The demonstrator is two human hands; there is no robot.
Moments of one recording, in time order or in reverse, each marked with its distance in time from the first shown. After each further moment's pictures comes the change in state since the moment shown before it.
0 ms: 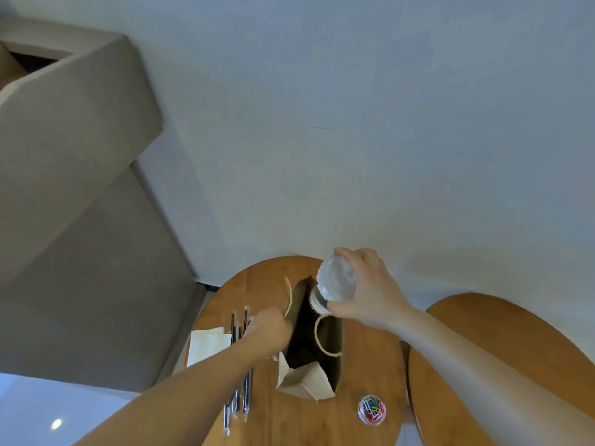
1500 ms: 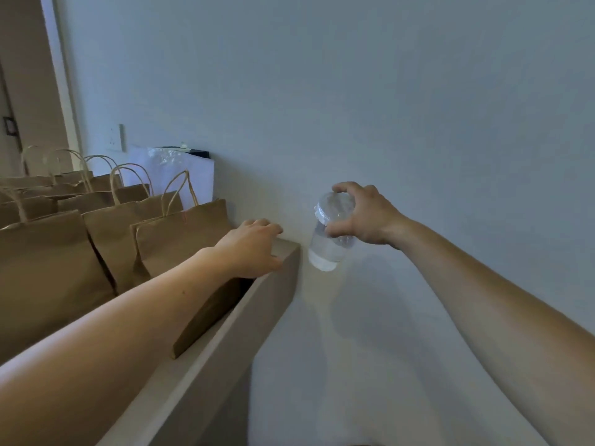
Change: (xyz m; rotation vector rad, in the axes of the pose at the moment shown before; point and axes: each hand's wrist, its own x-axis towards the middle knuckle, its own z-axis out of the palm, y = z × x) left_hand -0.166 -0.035 -0.483 0.443 0.836 0.482; right_hand 0.149 -0.405 -0.178 -0.032 0.301 -0.357
